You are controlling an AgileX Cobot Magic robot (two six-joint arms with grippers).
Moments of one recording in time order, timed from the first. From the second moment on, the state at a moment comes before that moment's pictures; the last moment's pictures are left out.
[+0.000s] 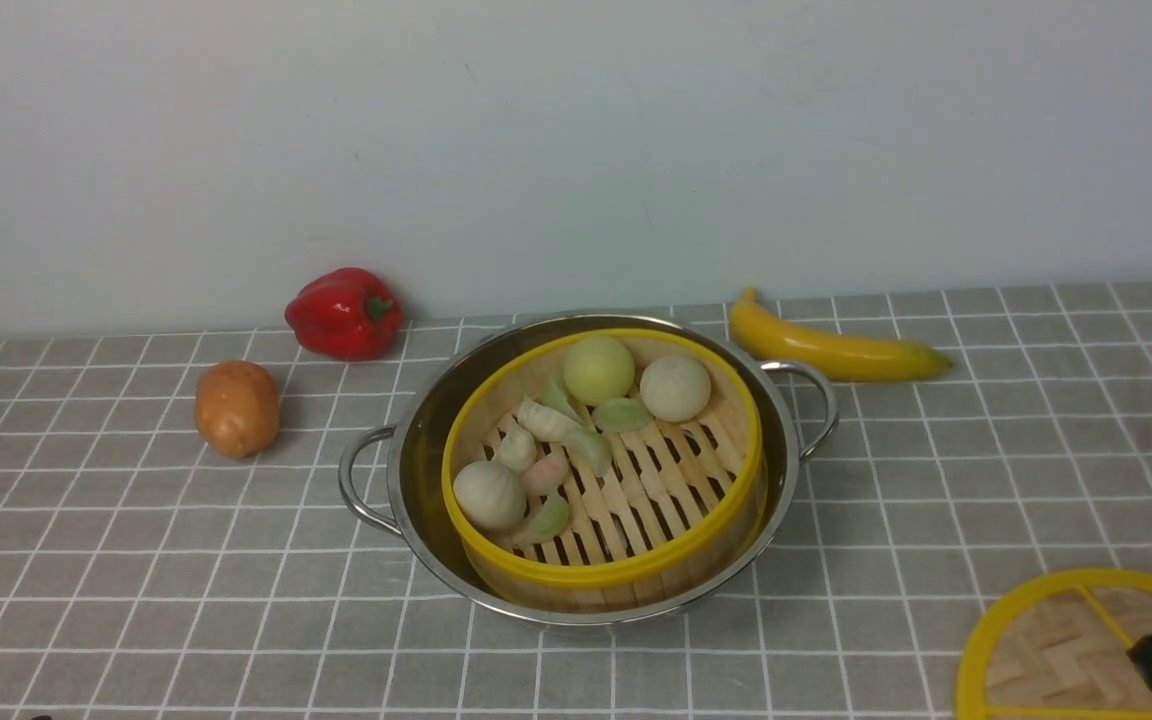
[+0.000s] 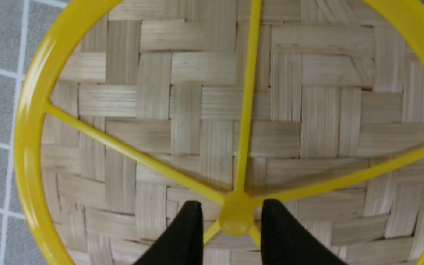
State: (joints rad) right arm 0.05 1.44 -0.73 0.09 0.93 -0.10; left arm -0.01 0.00 0.01 0.06 0.33 0.01
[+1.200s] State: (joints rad) right arm 0.05 1.42 -1.06 0.02 1.16 -0.07; left arm -0.01 0.00 0.01 0.06 0.33 0.01
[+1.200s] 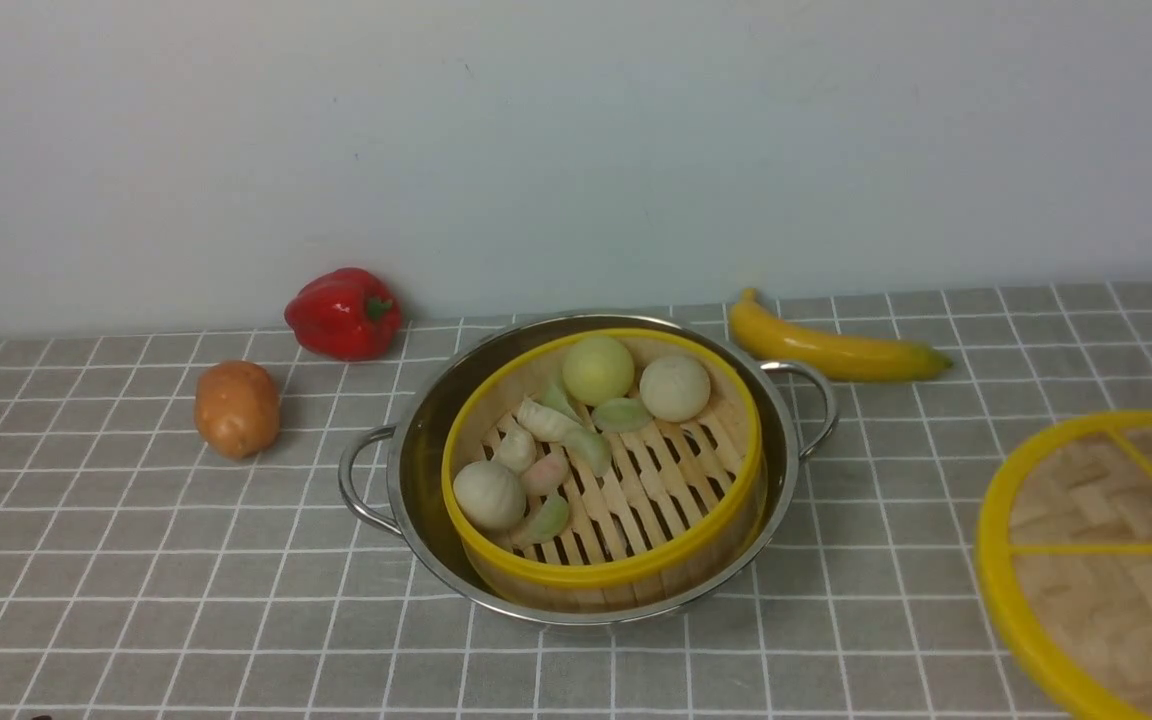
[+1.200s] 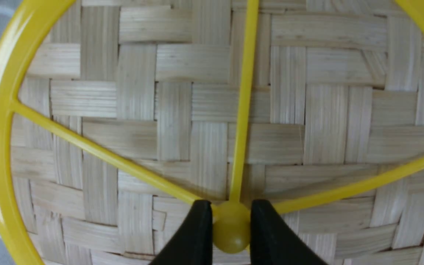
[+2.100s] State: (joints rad) right arm 0.57 1.93 -1.94 -0.02 1.23 -0.28; left arm -0.01 0.00 0.01 0.06 0.33 0.01
